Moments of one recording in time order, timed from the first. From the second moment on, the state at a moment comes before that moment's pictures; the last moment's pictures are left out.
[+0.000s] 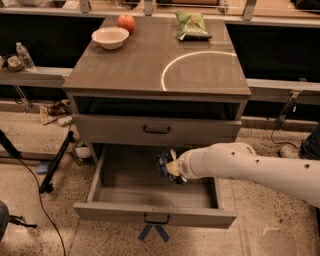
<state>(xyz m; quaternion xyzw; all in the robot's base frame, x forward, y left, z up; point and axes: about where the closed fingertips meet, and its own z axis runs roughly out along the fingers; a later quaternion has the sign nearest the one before) 0.556 -0.049 0.602 -0.24 0.90 0.19 0.30</state>
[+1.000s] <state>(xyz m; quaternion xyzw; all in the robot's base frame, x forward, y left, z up) 0.546 -0.094 0.664 -0.25 0.89 0.20 0.33</state>
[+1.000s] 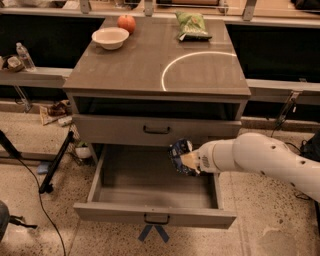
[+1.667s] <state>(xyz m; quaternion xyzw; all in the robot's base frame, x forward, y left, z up) 0.548 -0.147 0.752 -0.20 0.87 0.16 0.42</state>
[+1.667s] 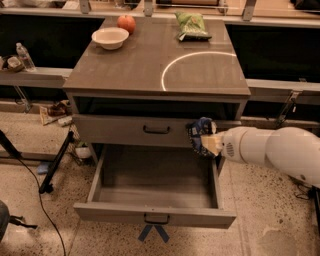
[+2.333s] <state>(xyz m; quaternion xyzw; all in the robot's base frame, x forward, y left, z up) 0.543 -0.182 0.873 -0.21 0.82 0.21 0.49</state>
